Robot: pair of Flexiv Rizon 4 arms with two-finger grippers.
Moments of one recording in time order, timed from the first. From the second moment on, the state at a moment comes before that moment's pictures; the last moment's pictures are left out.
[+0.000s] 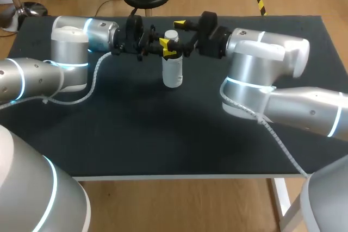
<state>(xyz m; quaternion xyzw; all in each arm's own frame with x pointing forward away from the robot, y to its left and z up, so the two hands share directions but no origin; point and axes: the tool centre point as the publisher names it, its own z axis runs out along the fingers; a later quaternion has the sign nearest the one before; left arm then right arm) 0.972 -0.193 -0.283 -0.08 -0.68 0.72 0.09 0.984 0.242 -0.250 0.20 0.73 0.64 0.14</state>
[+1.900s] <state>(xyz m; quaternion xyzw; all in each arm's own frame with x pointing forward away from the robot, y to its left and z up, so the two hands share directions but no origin) 0.969 -0.192 -0.285 -0.08 -0.68 0.72 0.09 0.961 0.247 -0.253 -0.19 0.75 0.63 -0.09</state>
